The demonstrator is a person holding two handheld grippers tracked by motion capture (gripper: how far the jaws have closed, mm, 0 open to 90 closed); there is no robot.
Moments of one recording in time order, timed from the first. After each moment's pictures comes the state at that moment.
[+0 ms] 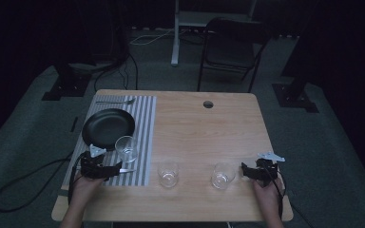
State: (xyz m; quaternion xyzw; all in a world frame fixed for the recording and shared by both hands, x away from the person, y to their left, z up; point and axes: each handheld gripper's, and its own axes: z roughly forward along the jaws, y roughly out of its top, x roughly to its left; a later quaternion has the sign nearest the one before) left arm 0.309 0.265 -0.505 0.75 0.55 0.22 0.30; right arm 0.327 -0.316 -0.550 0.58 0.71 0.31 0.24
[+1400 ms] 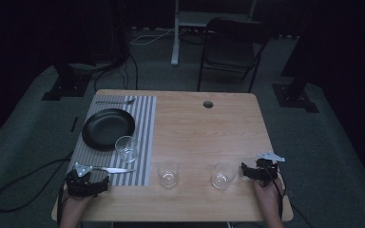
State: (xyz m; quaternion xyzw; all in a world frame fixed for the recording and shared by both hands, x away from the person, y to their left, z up) left arm 0.265 0.299 -0.542 0.72 0.59 0.24 0.27; right arm 0.327 -0.316 -0.550 0.58 0.71 0.31 0.24
